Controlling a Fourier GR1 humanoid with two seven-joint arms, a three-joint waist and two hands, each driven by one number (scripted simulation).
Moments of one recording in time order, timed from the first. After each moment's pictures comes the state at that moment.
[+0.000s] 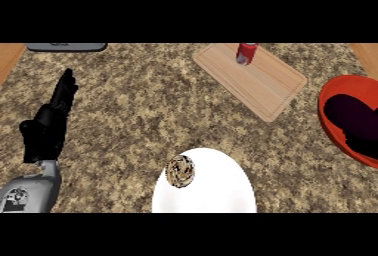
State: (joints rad) left arm -0.20 0.23 0.04 -1.61 -0.15 0.13 0.16; right arm -0.10 -0.36 -0.24 -1.83 0.49 -0.11 0.23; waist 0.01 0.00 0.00
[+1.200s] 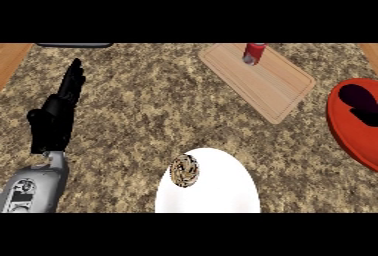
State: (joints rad) left arm -0.26 0.20 0.02 -1.61 -0.18 0.12 0.20; right arm -0.60 -0.59 -0.51 -0.50 0.47 -0.19 -0.46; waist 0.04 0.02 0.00
